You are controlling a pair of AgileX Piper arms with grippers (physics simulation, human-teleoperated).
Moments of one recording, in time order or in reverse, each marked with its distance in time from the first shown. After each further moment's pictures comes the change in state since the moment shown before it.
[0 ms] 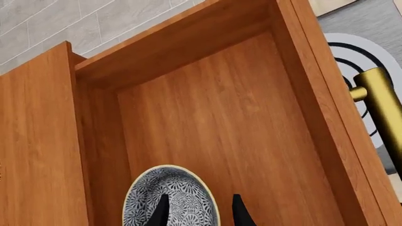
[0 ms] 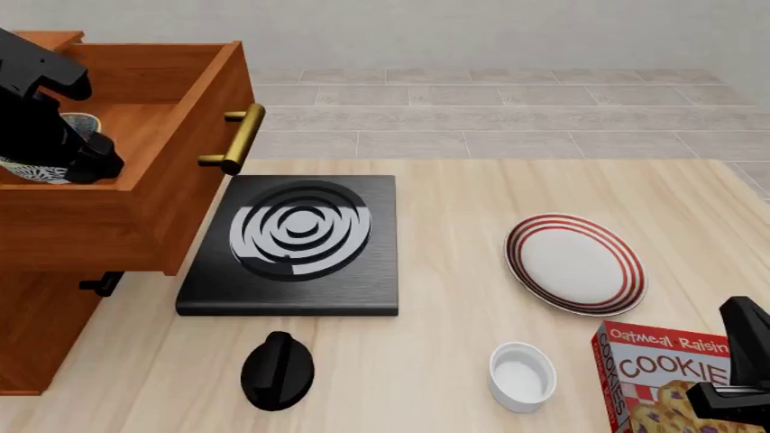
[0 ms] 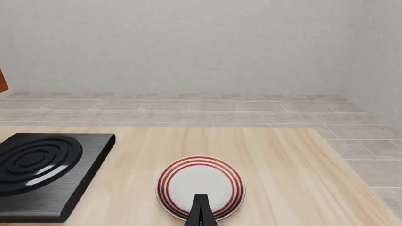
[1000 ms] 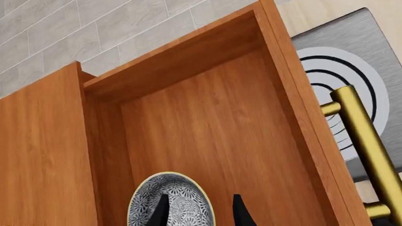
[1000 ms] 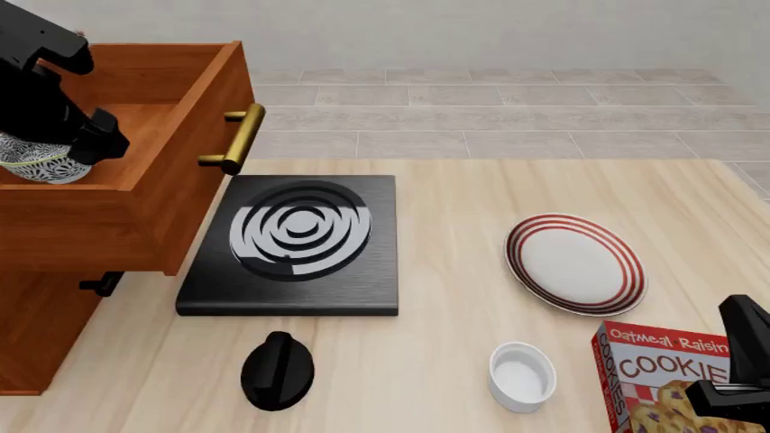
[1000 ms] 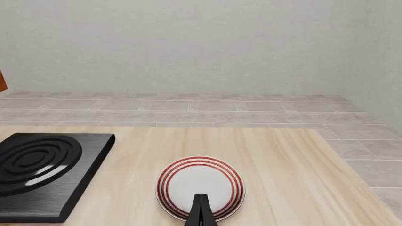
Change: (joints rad) left arm -0.038 0.012 -0.096 0.067 -0.027; right arm 0.000 0.019 0.001 -0.018 -0.003
